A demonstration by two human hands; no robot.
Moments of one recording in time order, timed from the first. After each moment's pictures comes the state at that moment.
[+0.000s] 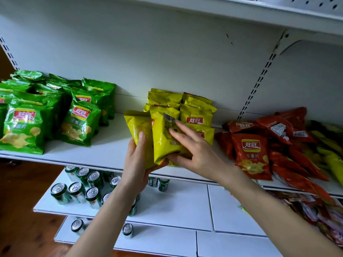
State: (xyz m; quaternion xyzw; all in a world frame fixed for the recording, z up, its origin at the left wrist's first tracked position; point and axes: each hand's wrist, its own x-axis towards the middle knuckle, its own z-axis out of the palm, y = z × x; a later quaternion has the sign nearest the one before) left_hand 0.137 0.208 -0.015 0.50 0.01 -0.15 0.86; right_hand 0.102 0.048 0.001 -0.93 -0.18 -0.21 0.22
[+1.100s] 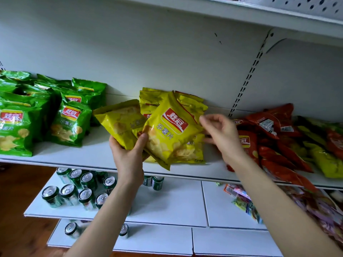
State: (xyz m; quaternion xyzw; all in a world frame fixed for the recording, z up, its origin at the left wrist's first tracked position) left_hand 0.138 0.193 -0.020 0.49 0.04 0.02 0.87; right_hand 0.094 0.010 0.029 -0.73 0.15 -0.25 0.61
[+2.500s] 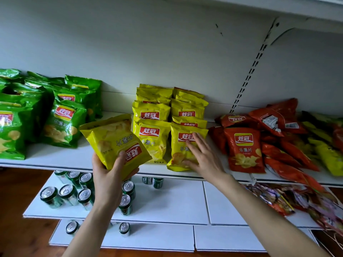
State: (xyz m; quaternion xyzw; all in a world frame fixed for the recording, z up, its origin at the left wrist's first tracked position) left_hand 0.141 0.234 -0.062 0.55 0.02 0.01 0.83; right_hand 0.117 -0.031 -0.100 -0.98 -0.04 -0.21 0.02
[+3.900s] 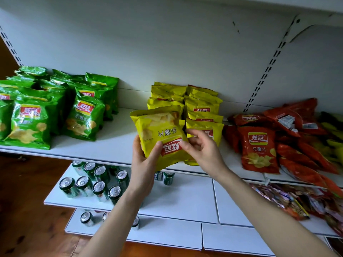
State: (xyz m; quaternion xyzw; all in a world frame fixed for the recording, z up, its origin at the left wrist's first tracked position) left_hand 0.127 0.205 -0.042 0.50 -0.05 -0.07 0.86; right_hand 0.108 0.051 -0.038 -0.79 0.04 -0.17 0.59
